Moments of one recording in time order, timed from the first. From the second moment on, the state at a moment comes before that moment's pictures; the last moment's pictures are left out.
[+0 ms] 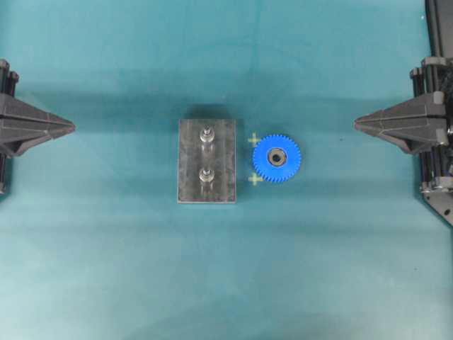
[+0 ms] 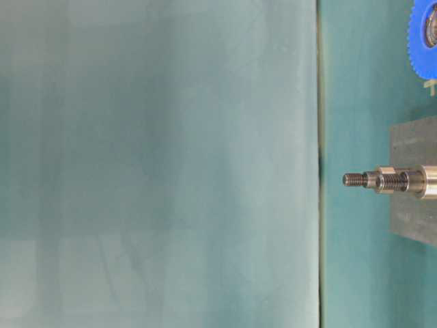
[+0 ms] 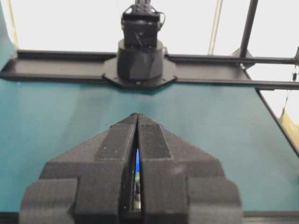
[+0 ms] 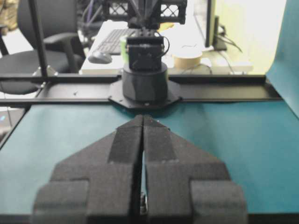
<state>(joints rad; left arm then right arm) 0.00 -0.96 1.19 0.00 -0.29 0.00 0.00 -0.96 1.17 0.00 -0.29 0.01</state>
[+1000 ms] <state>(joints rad) 0.02 -0.64 1.00 0.02 0.22 0.08 -0.16 -0.29 0.79 0.01 0.47 -0.02</state>
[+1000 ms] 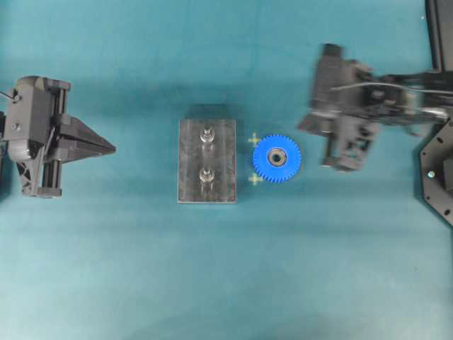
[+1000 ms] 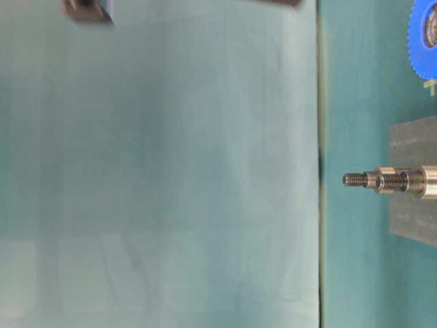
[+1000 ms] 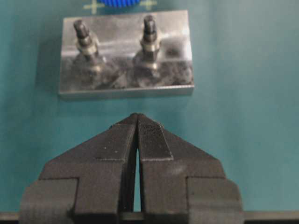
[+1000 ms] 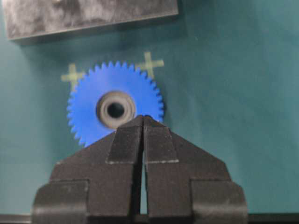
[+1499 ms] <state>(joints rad) 0.02 -0.61 0.99 0.02 0.21 0.08 -0.16 -0.04 0.70 0.01 0.57 -0.02</state>
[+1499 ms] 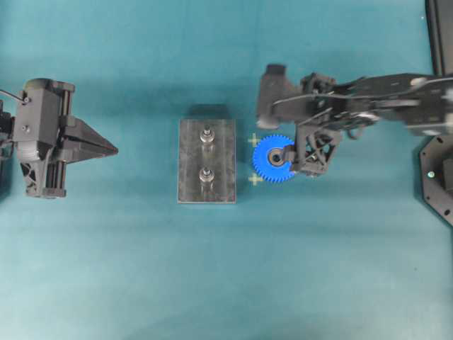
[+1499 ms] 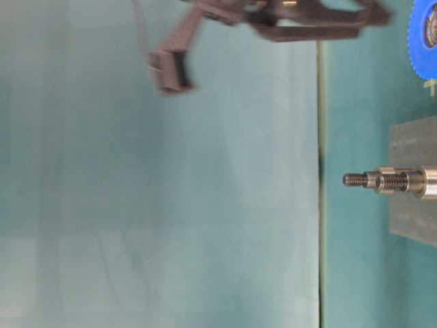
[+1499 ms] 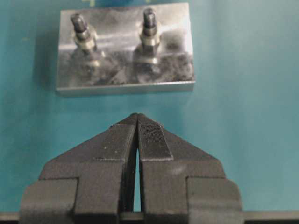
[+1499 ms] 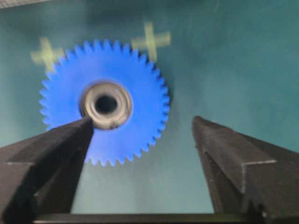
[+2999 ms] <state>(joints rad) 0.02 -0.57 0.99 0.02 0.19 0.08 -0.16 0.14 0.57 0.01 0.68 -0.02</state>
